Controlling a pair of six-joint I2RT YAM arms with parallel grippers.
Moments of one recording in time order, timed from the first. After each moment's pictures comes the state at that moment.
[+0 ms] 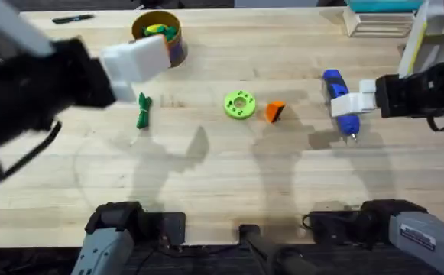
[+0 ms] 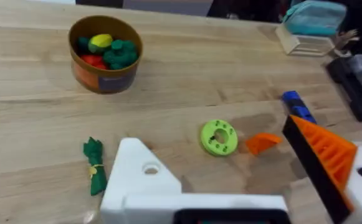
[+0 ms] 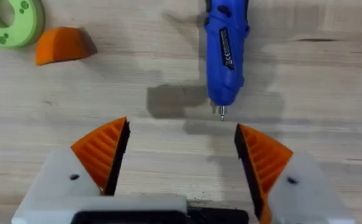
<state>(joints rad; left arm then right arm) 0.10 0.68 1.00 -0.83 0.47 -0.14 0.00 1.12 1.08 -1.24 -0.03 0.00</state>
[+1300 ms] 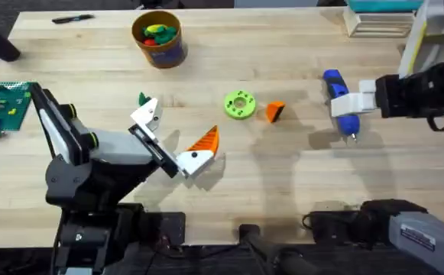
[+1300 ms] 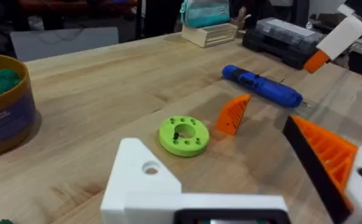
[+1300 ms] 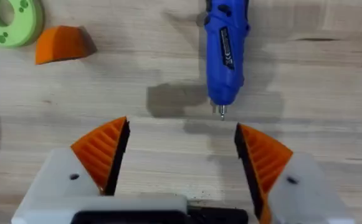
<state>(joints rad) -0.01 0.01 0.02 -0.08 0.79 -0.11 0.00 1.12 1.08 -1.25 -0.03 0.00</state>
